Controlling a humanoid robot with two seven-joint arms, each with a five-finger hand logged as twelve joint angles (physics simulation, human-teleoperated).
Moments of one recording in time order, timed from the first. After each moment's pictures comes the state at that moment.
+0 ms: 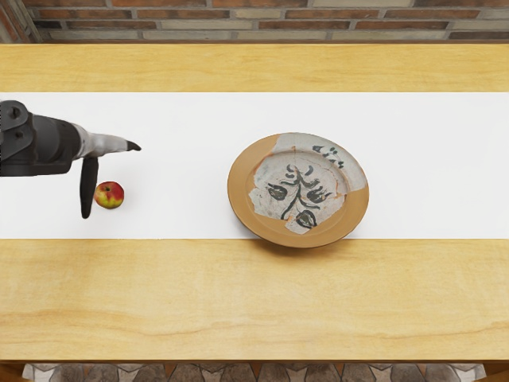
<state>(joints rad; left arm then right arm) -1.25 0.68 -0.10 -1.36 1.08 -0.41 0.61 -0.05 0.00 -0.18 0.33 -0.04 -0.06 0.26</state>
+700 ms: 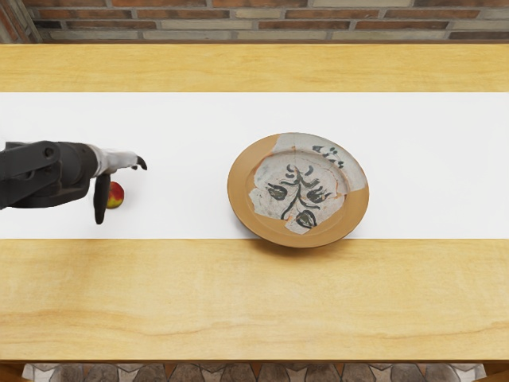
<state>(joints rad) -1.16 0.61 -0.08 -1.36 1.23 -0.30 0.61 -0.05 0.00 -0.18 0.33 -0.04 -0.06 0.26</state>
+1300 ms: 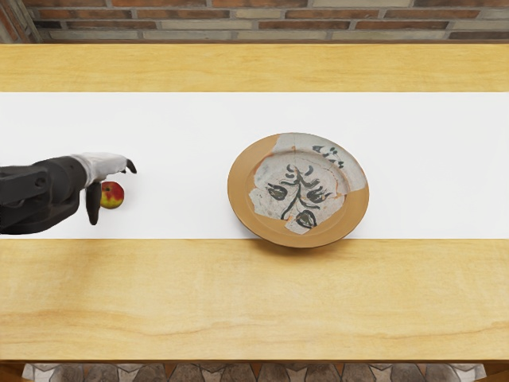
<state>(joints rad) -1.10 0.67 -0.05 -1.43 1.32 -0.16 0.61 -0.05 0.00 -0.18 0.33 -0.04 -0.06 0.26</state>
